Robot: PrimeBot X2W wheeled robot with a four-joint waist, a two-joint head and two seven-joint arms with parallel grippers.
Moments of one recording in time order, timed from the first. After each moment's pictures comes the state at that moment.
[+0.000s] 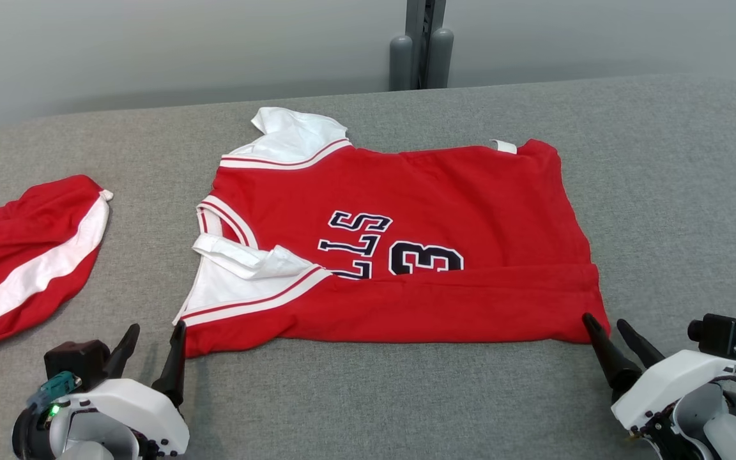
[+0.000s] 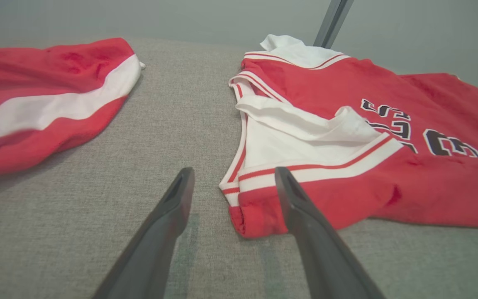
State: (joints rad) left arm -0.21 0.52 -0.64 0.29 -0.93 0.27 -0.23; right arm -0.26 -0.30 0.36 0.54 0.88 0.13 -0.06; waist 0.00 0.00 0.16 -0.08
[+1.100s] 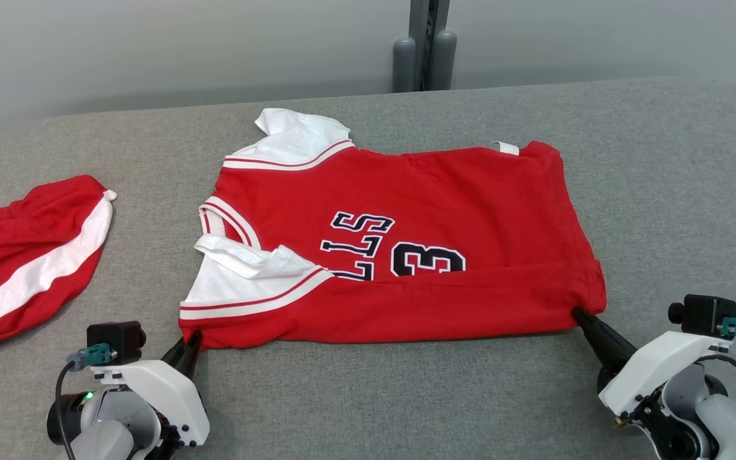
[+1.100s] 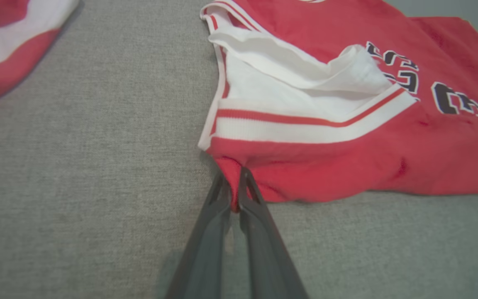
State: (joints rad) left arm -0.35 0.43 -0.73 0.53 -0.98 0.13 -0.07; right arm -0.32 -0.32 0.47 0.52 1.03 0.13 0.02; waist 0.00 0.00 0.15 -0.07
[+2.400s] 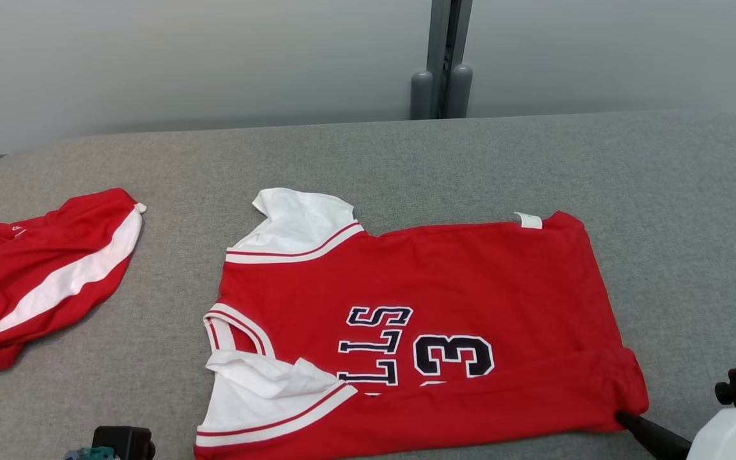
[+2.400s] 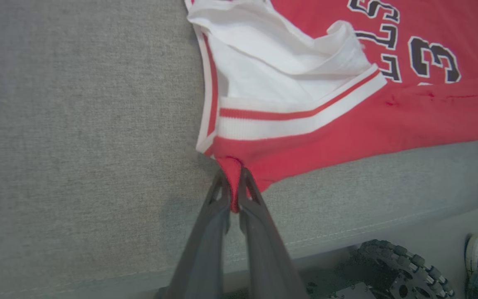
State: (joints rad) left arm 0.03 0.71 -0.75 -0.15 -1.08 0.42 0.18; right arm 0.06 -0.42 0.19 0.17 0.99 0.13 0.44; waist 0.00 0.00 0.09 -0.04
